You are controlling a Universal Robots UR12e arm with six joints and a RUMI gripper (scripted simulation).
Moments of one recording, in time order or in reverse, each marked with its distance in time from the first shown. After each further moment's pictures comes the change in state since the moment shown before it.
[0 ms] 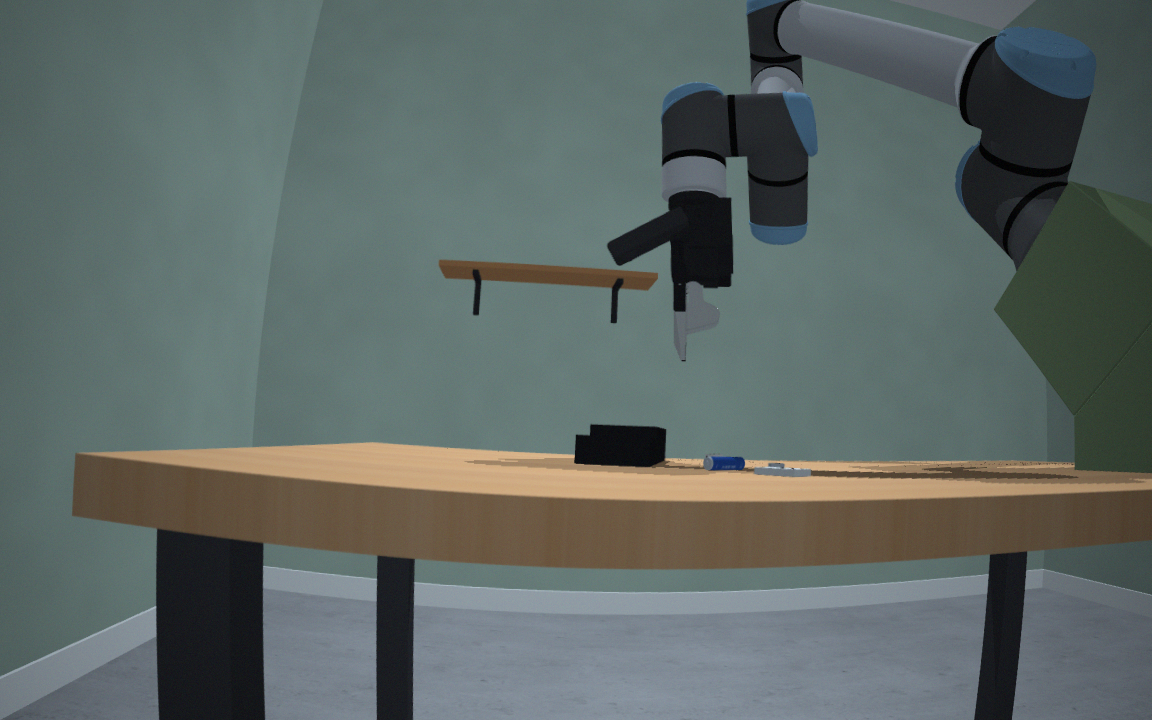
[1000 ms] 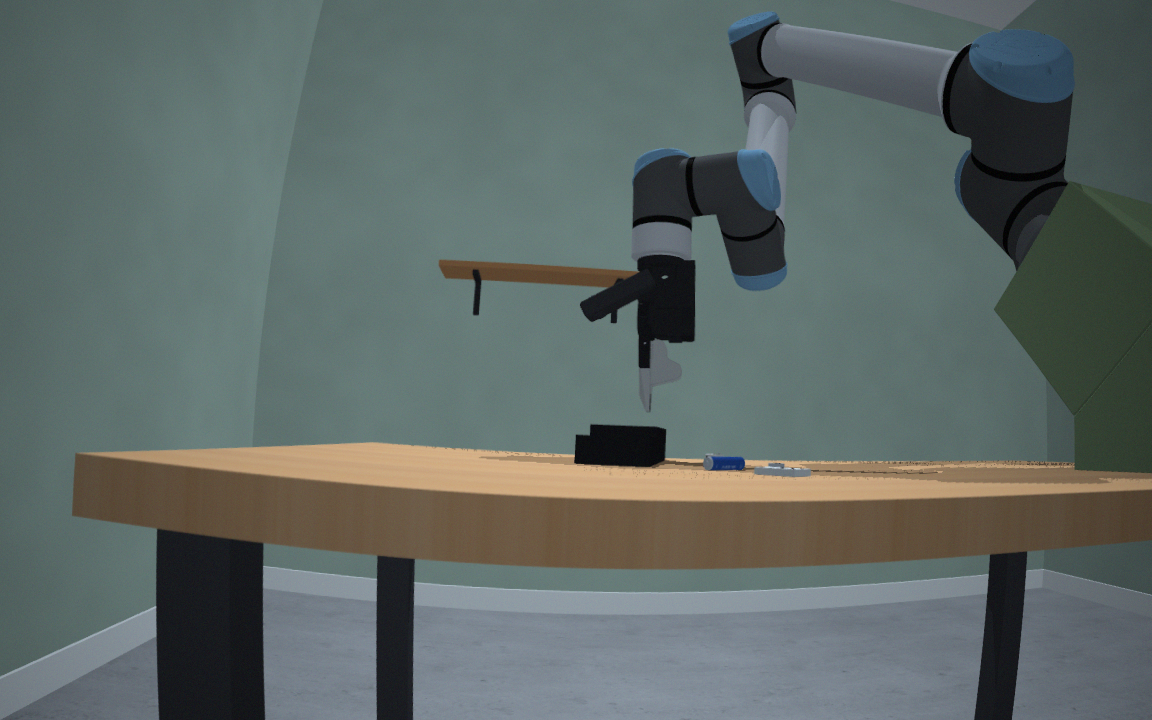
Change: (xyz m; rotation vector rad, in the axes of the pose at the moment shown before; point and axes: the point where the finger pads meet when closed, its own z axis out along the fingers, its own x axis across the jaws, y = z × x) arm 0.085 -0.052 0.064 0.003 -0.004 -0.001
